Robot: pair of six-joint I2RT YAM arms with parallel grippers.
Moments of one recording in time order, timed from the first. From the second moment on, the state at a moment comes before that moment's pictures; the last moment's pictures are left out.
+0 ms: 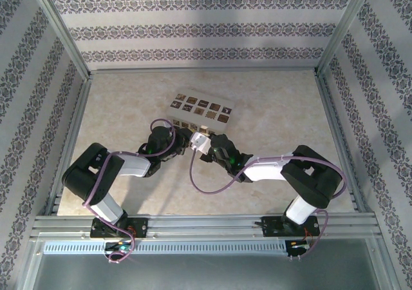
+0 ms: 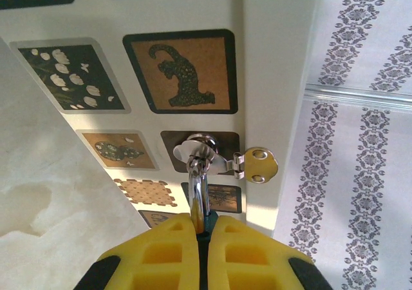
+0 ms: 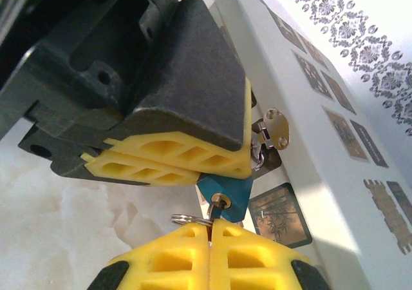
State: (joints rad) left arm -0.51 1.64 0.53 0.78 0.21 -1.52; right arm 0.88 1.64 0.65 0.56 0.19 -0.43
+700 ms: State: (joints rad) left arm -0.54 1.79 0.53 0.88 0.19 -1.52; right arm 0.91 1.81 0.55 0.86 0.29 -0.21
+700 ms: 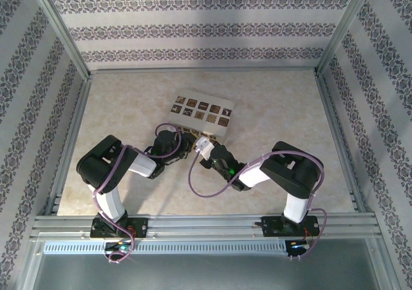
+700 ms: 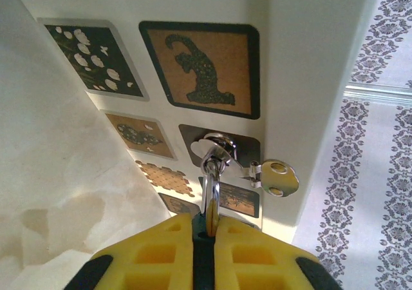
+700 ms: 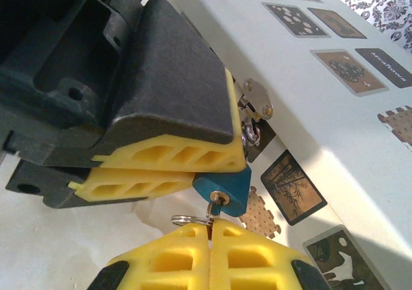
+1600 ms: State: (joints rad) left arm -0.49 1.21 0.47 0.38 0.05 -1.30; right arm 0.89 1.78 0.49 0.93 0.19 0.05
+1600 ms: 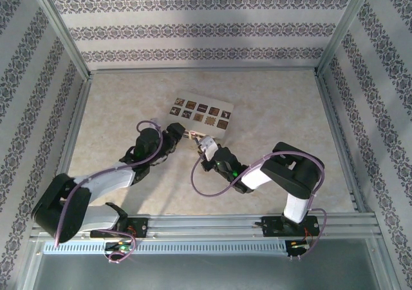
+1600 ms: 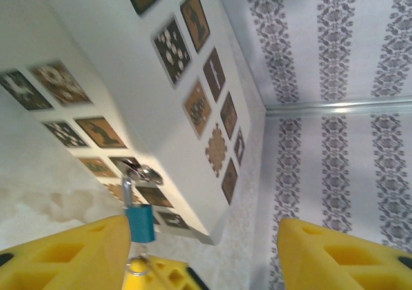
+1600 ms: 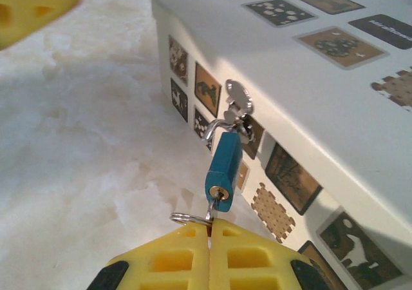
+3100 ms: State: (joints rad) left arm -0.34 1.06 0.63 -0.12 -0.09 -0.85; right arm 0.76 1.79 0.42 0.99 -0.01 0.75
